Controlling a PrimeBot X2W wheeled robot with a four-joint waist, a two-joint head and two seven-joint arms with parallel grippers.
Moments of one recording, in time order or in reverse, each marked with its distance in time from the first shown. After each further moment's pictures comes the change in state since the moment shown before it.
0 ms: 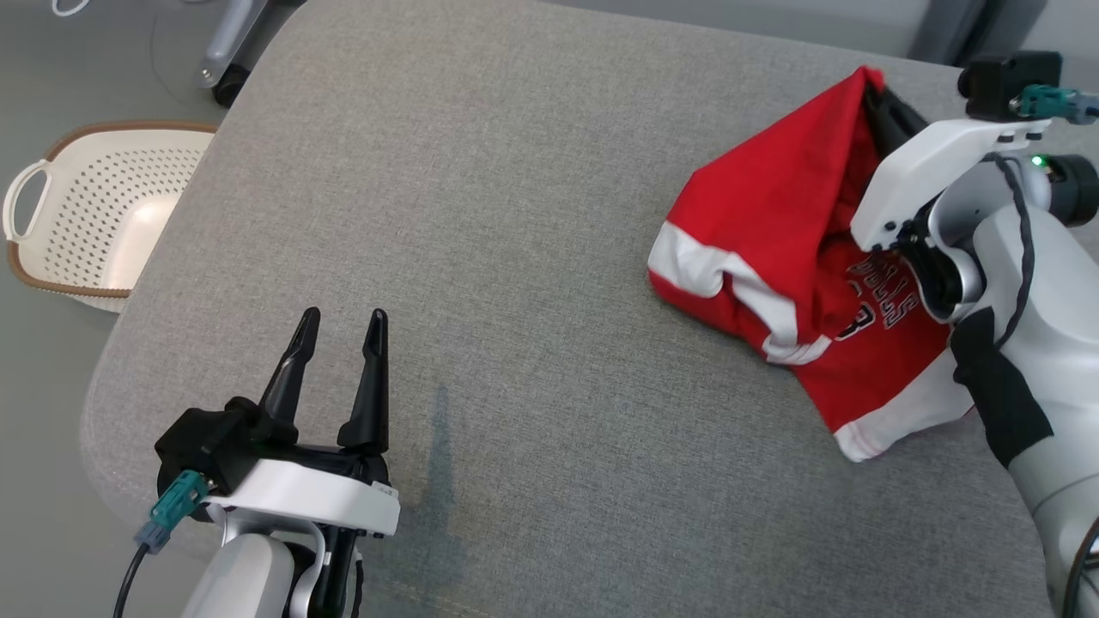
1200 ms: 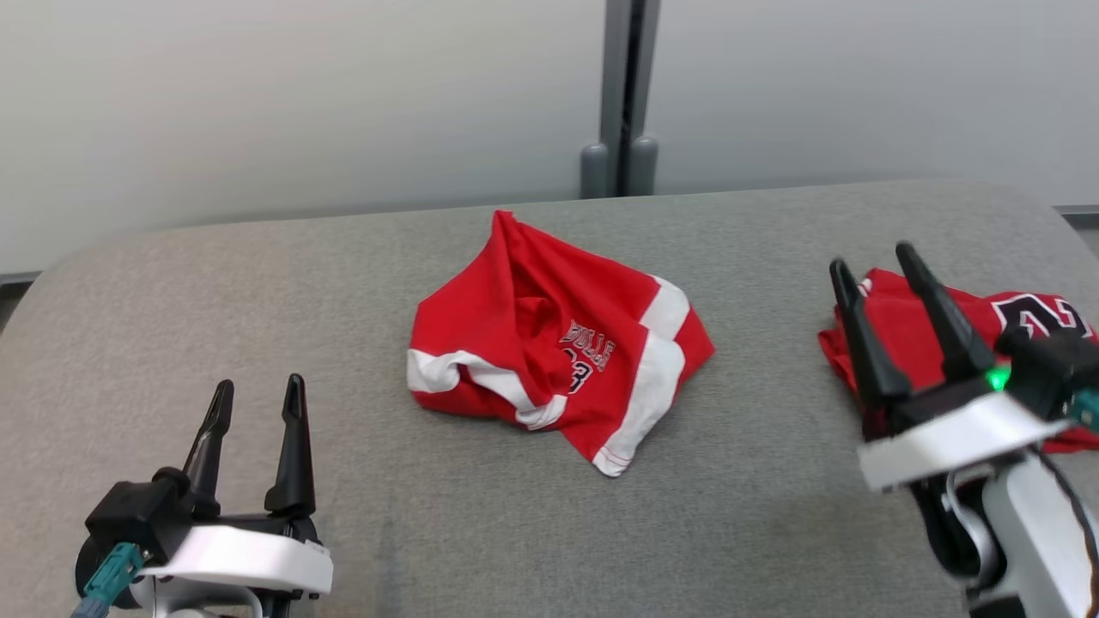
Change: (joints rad) left arm 0.157 0.056 0.095 -0.077 0.031 0.075 0.034; right arm 0.628 -0.119 -0.012 -0.725 0.084 0.000 -0.232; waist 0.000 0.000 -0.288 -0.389
